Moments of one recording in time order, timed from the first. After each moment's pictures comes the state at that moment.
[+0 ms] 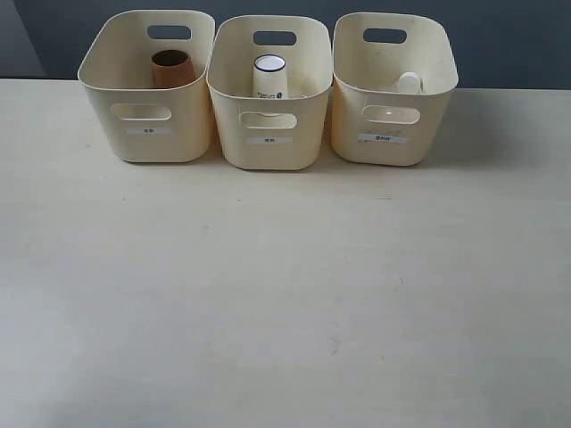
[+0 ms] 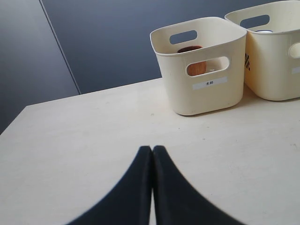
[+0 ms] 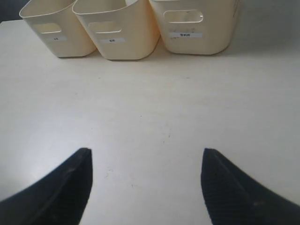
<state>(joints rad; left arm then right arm) -0.04 0.00 0.00 0.07 0.23 0.12 0.62 0.21 -0.50 -0.18 0.89 0.51</state>
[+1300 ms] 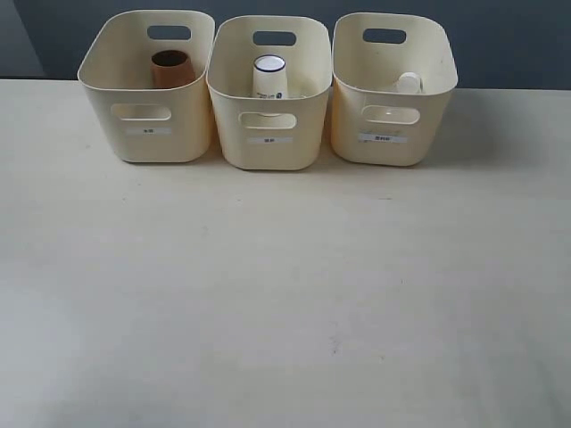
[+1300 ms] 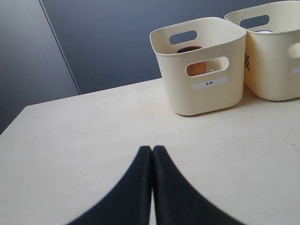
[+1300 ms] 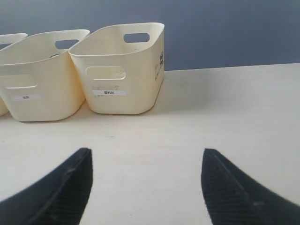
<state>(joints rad) -0.04 0.00 0.00 0.07 0.23 0.12 0.23 0.01 -0.01 -0.37 0.31 0.50</state>
